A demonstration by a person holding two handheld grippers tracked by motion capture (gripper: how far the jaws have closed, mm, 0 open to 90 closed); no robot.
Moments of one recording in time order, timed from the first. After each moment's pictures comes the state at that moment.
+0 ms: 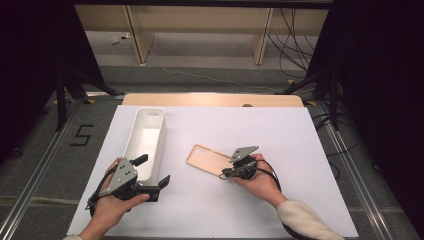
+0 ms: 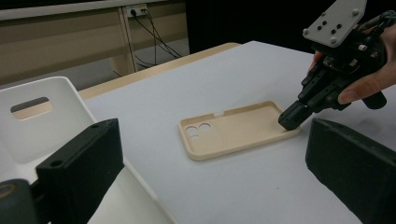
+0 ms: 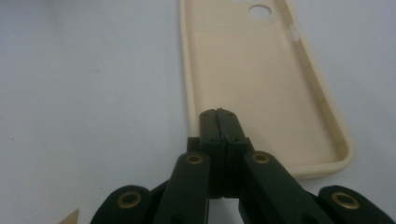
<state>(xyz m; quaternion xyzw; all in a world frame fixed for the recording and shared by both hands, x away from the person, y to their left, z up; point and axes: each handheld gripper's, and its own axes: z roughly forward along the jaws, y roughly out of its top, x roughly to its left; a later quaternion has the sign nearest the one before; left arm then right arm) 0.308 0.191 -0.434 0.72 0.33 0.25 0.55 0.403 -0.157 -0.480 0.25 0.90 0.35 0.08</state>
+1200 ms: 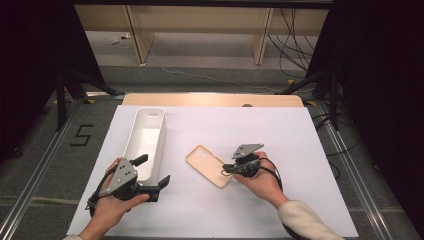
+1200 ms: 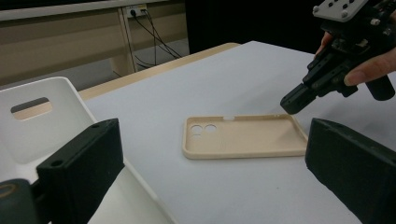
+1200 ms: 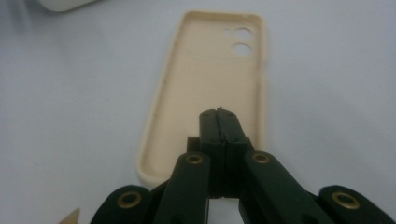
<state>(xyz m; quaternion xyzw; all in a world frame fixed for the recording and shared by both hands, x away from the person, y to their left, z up) 0.308 0.191 -0.434 0.72 0.33 0.25 0.55 0.400 -0.166 -0.461 0.27 0.88 0.37 0.10</state>
